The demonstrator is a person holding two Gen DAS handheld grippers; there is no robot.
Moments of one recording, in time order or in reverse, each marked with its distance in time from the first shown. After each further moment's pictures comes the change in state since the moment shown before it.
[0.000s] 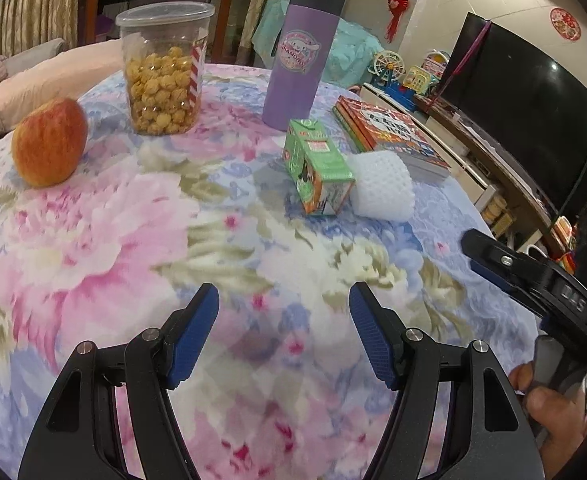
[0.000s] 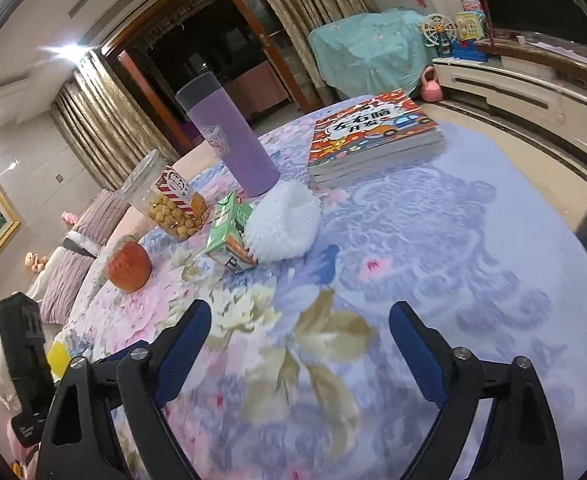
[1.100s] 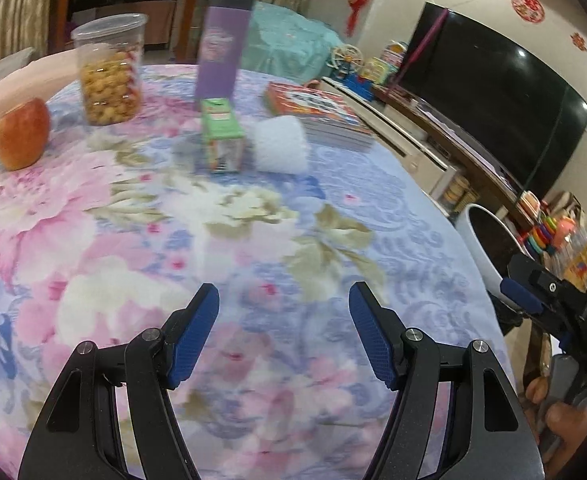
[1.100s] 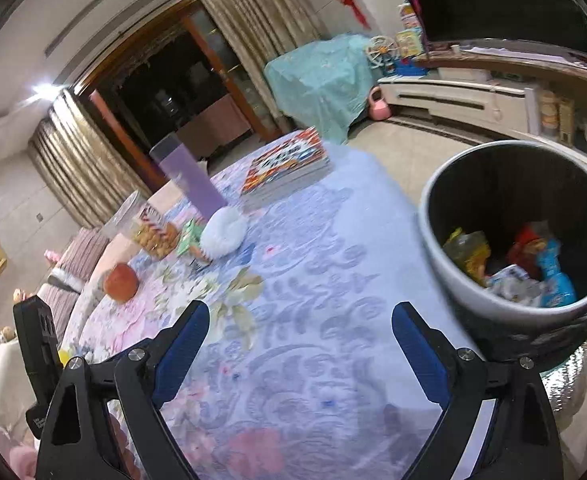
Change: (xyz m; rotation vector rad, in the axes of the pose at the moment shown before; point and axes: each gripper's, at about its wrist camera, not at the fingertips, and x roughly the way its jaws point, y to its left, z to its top) left arm -0.038 -0.061 -0.050 0.045 -0.001 -0.097; right arm -0.129 -0.049 -0.046 0.092 -0.103 -0.092
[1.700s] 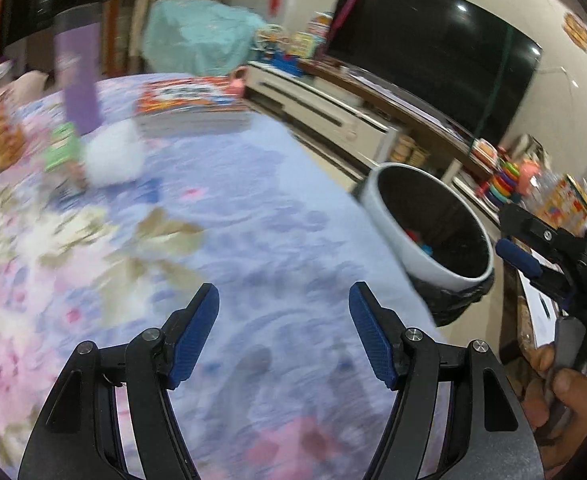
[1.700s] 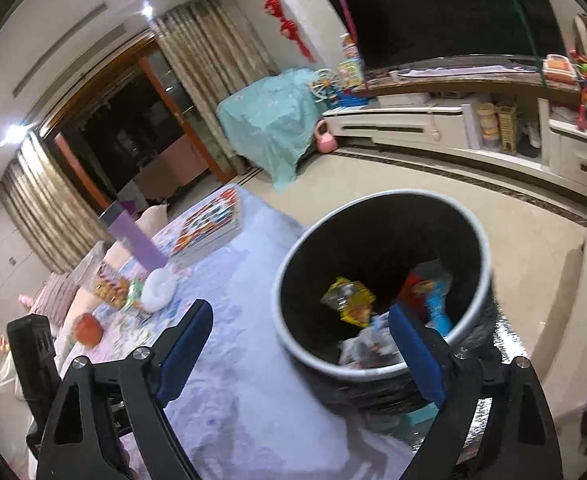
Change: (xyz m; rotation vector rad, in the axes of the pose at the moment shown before) left arm 0.032 -0.123 -0.001 0.176 0.053 -0.131; right arm -0.063 -0.088 0.032 0.088 -0.127 -0.115
